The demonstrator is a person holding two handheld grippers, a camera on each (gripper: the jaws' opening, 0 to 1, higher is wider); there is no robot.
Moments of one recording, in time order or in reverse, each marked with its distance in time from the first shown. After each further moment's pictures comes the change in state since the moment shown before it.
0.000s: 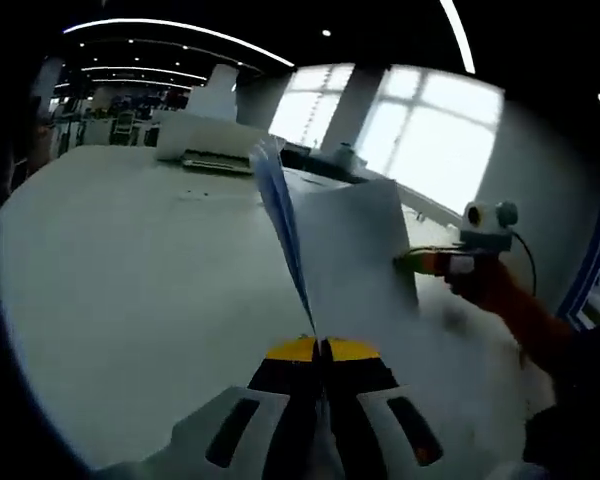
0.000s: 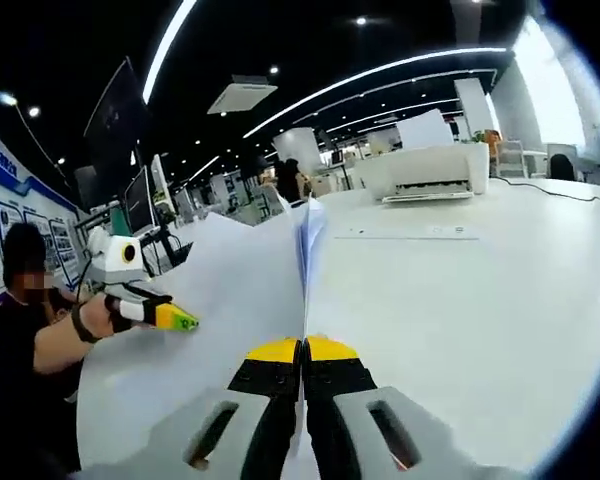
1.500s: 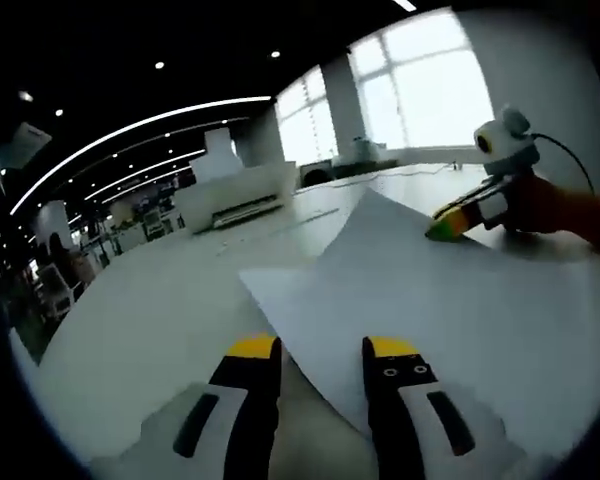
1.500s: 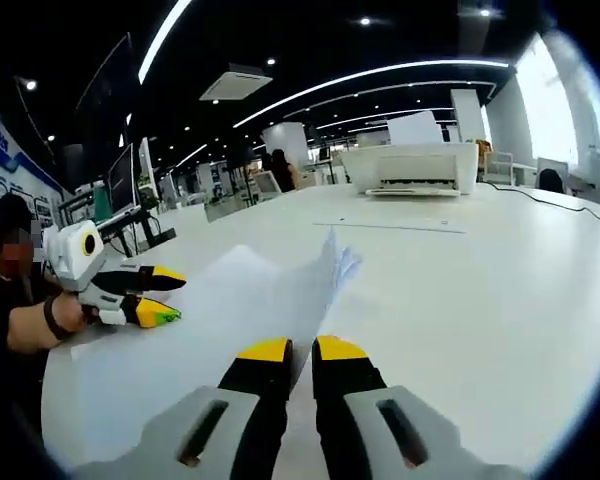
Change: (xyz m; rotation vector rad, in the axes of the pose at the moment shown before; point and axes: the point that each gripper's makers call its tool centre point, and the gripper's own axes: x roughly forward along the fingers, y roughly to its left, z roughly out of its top) left arm 0.007 0.035 0.002 0.457 -0.066 0.281; right arm 0.007 -0.020 -0.020 -0.060 0.013 -0.073
